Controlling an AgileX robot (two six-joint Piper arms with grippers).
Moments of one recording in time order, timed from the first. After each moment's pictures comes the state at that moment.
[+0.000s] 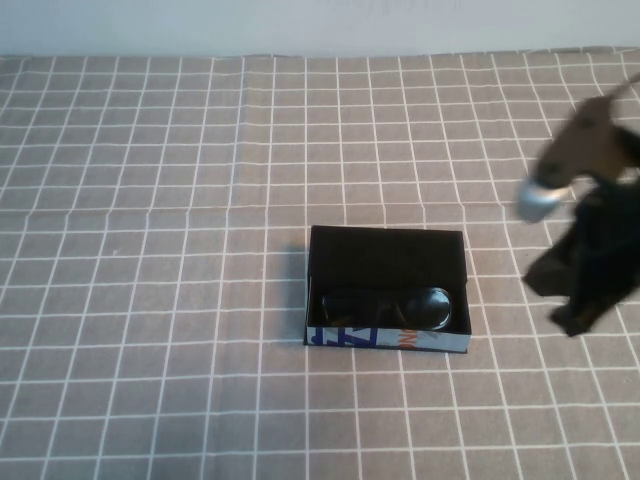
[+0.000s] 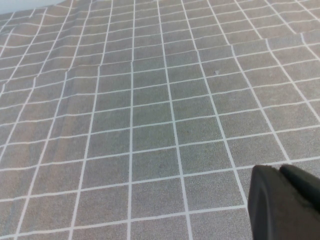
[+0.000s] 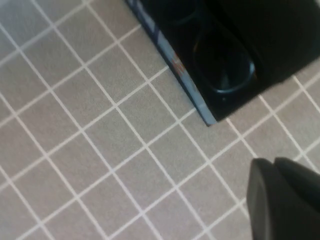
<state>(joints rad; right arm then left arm) 0.37 1.31 -1.11 0.28 0.97 -0.66 -0.06 -0.02 0.02 0.04 0.37 0.08</state>
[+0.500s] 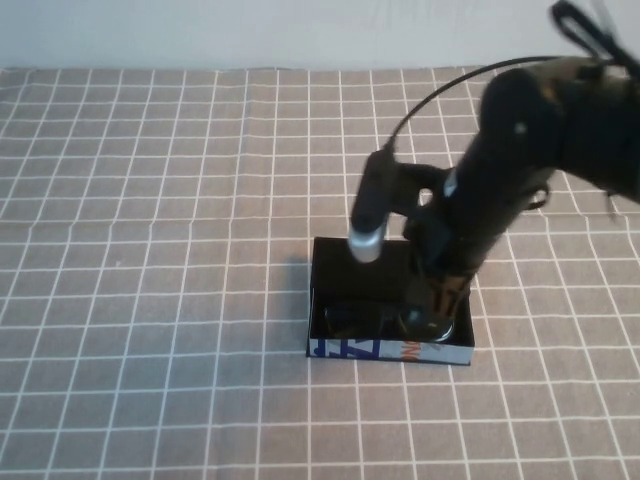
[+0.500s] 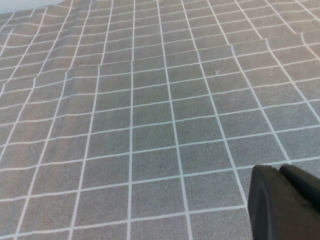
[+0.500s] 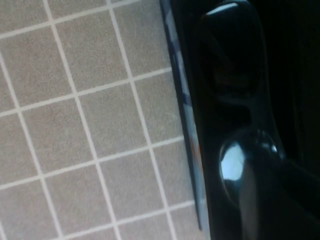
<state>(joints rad) 0.56 1.81 -1.52 0.15 1.06 -0.81 -0.06 -0.02 0.02 0.04 0.37 0.08</state>
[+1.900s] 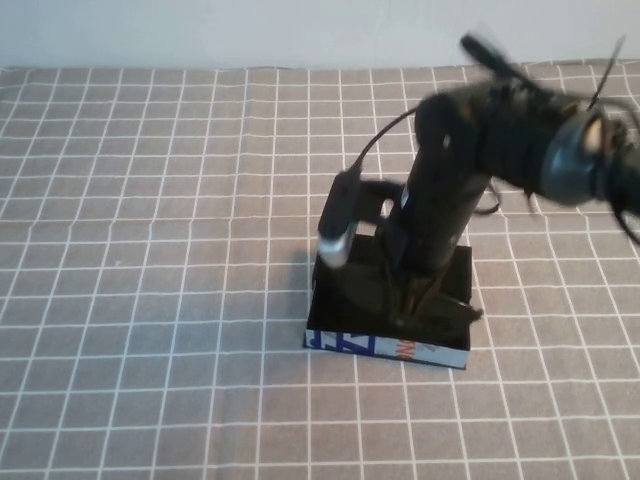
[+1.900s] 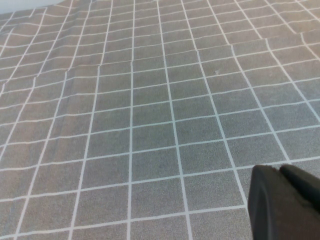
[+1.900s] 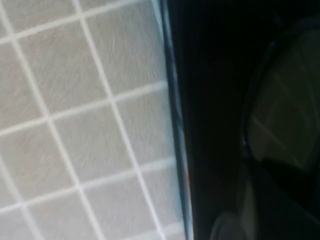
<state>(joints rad) 0.58 2.01 -1.68 0.12 1.12 -0.76 -0.06 -0.02 0.02 0.04 0.37 0.08</state>
